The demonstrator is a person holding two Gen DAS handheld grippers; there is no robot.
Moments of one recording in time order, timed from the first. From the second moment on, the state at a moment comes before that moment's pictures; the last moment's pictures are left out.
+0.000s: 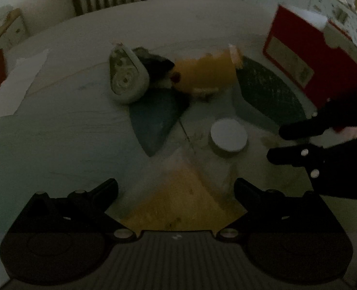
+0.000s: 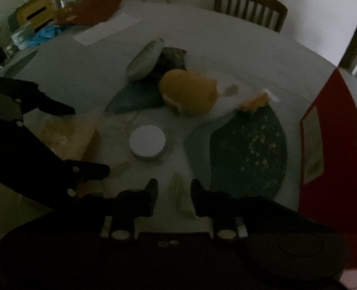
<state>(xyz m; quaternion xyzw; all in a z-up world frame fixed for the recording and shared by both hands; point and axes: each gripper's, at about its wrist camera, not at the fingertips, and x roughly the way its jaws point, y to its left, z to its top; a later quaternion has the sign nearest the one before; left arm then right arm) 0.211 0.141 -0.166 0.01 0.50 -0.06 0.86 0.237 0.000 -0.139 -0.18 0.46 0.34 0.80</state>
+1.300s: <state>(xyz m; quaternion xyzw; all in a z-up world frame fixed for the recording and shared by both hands) 0.179 0.123 -0.167 -0.09 0.54 0.08 0.84 0.262 0.021 -0.149 -0.21 0.43 0.40 0.78</state>
